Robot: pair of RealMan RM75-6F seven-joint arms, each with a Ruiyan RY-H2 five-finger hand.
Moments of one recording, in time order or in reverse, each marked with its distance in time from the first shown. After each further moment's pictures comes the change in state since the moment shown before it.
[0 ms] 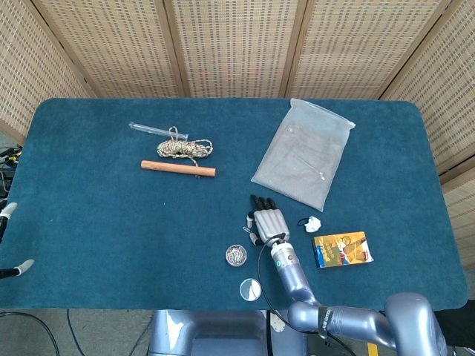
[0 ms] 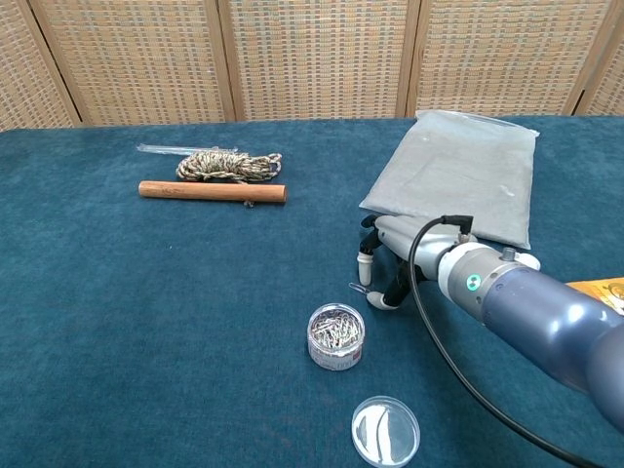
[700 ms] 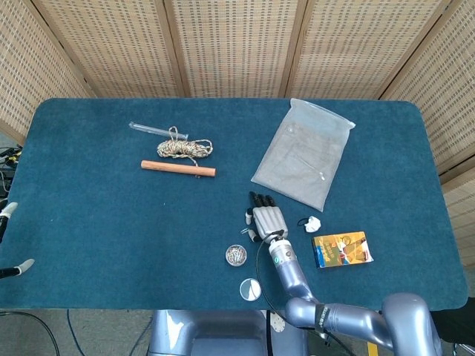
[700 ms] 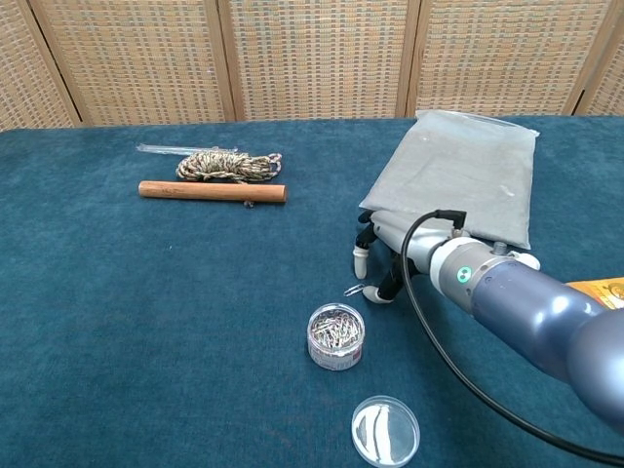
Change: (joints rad) left arm -0.003 -0.001 0.000 0.002 -0.003 -0.004 0.001; right arm 0.005 -0.018 0.036 0.031 -0.012 -0.034 0.029
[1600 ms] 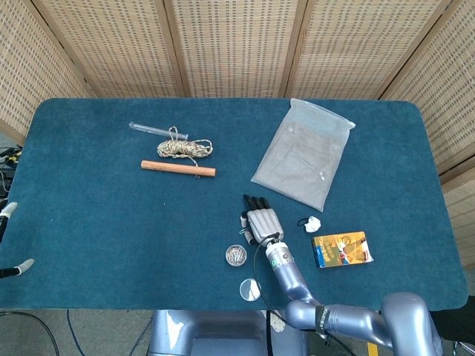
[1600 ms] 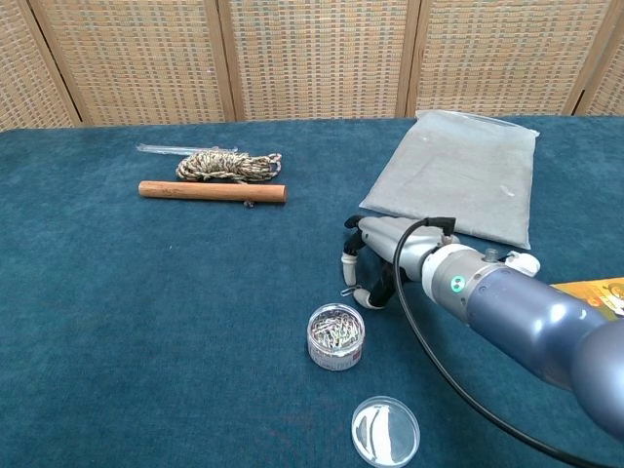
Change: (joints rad) left arm -0.001 0.001 0.001 0.001 0.001 -0.001 -0.003; right arm 0.007 -0.004 -0.025 0.002 -0.044 -0.033 0.011
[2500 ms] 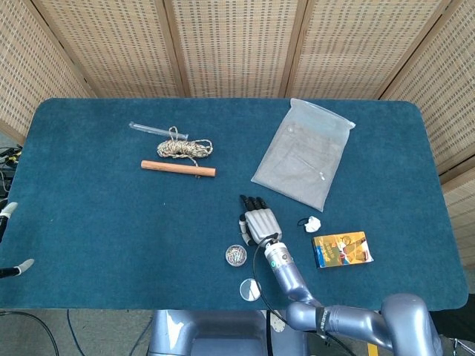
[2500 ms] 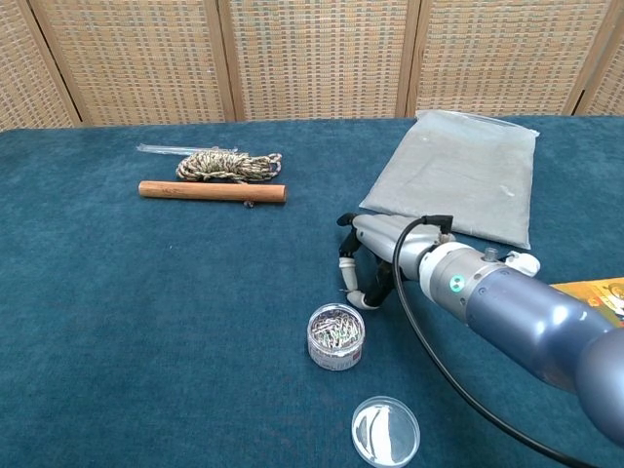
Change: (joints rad) left arm -0.002 0.004 0.001 -0.001 0.000 -0.004 -0.008; right arm -0.011 0.004 0.001 0.001 -0.064 0.010 0.038
